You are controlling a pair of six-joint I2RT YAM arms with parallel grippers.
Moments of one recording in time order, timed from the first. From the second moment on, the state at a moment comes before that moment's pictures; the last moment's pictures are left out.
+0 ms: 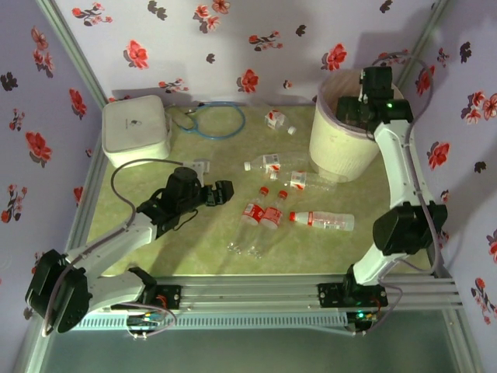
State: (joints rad) left arm -0.66 1.14 0.68 -0.09 0.04 -0.59; right arm 0.06 1.64 1.83 -0.91 0.20 0.09
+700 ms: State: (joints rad) left arm -0.88 1.32 0.91 -0.31 0.12 -0.45; right arm 0.06 1.21 1.61 -0.73 -0.06 0.23
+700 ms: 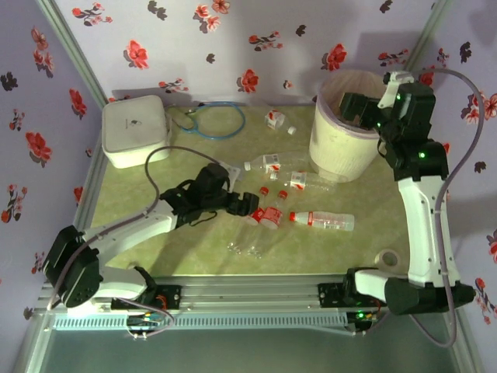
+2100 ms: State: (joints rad) left arm -0.80 1.32 0.80 -0.41 0.13 -0.46; right arm 0.14 1.24 1.46 -0.54 -0.46 0.38
